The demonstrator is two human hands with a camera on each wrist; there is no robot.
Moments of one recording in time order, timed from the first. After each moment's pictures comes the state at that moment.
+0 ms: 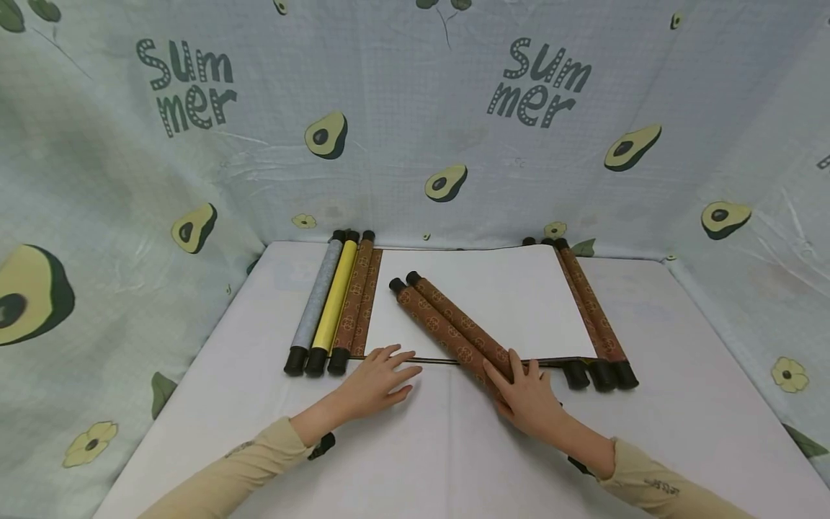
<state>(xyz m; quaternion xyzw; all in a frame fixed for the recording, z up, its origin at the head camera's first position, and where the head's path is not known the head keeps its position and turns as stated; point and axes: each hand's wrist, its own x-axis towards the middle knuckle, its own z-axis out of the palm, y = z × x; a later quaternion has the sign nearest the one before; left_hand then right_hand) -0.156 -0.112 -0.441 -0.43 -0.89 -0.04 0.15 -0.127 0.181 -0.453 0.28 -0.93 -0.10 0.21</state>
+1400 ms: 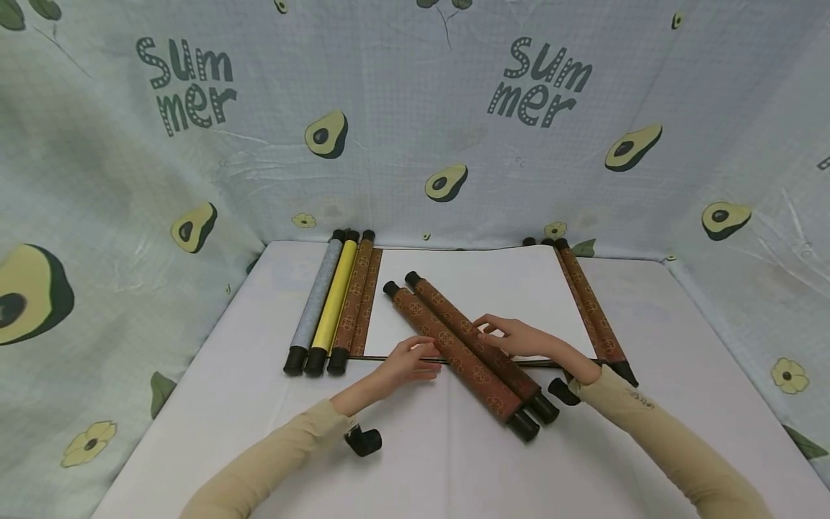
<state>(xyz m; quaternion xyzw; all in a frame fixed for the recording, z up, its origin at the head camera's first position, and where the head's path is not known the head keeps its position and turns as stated) -0.185 -0.061 -0.444 -0.06 -0.66 -0.70 -0.27 -0.223 0.186 -0.401 0.27 -0.88 0.31 -0.23</state>
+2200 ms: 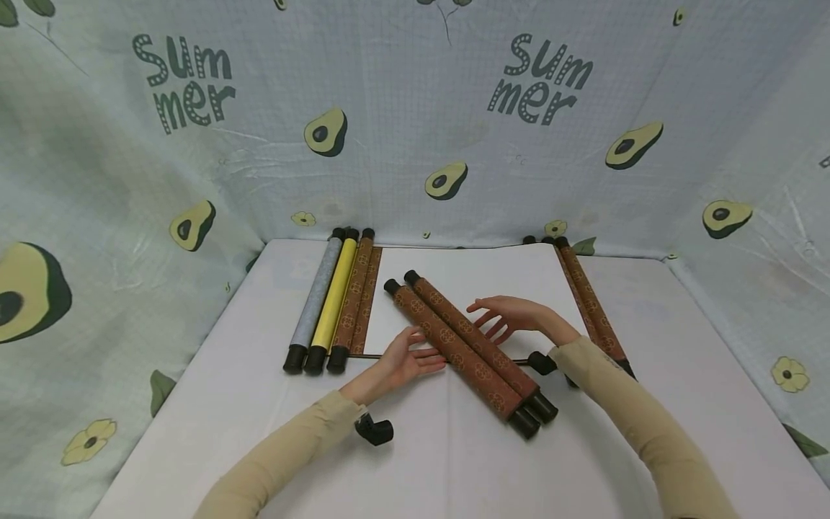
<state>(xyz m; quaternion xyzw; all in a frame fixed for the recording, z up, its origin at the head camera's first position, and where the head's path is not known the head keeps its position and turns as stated) -0.200 -0.053 -0.452 0.10 -0.42 -0.85 -0.30 -0.285 0.190 -0.412 0.12 -0.79 0.45 -0.41</state>
